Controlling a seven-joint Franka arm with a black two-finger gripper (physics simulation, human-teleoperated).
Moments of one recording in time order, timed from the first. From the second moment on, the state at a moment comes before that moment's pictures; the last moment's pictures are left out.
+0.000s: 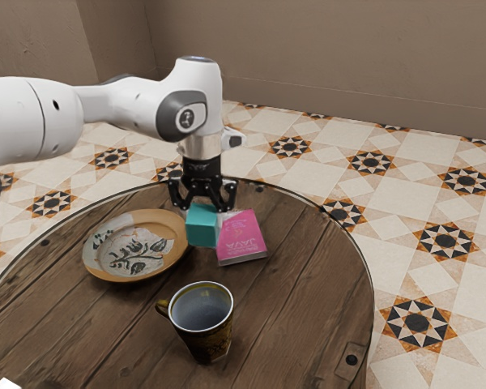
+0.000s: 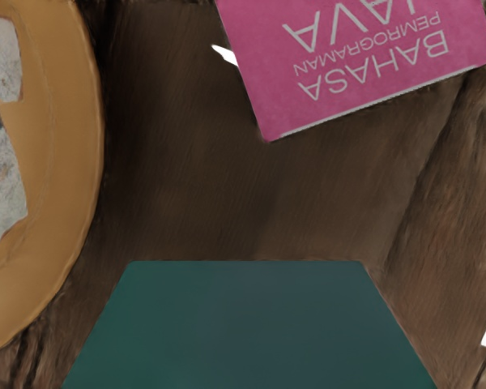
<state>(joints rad) -0.15 0.35 0.02 -1.61 -0.01 1.78 -0.50</state>
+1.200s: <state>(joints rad) 0.22 0.52 0.02 -1.64 0.03 1.80 -0.39</state>
